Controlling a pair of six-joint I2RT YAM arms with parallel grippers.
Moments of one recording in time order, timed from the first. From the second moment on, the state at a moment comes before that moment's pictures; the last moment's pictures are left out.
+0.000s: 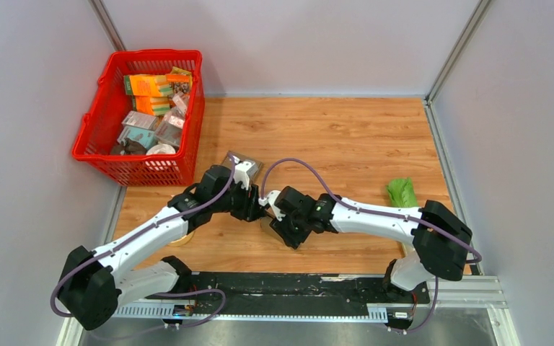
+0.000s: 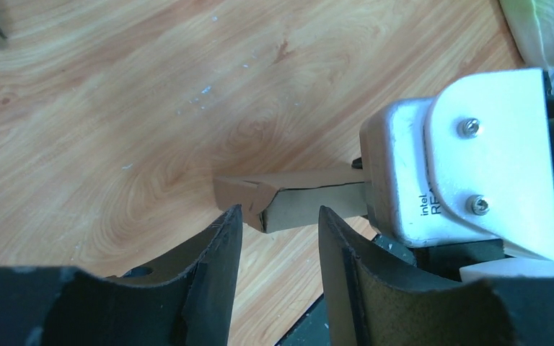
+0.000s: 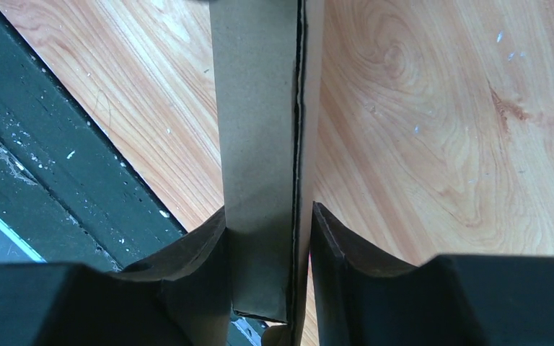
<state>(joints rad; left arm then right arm) -0.64 1.05 0.65 -0.27 0.33 -0.37 1.09 1.52 0.96 -0.53 -0.08 0.15</state>
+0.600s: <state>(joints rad) -0.65 1.14 0.67 -0.26 0.37 -0.27 1.07 1.50 0.96 -0.52 -0.12 0.15</state>
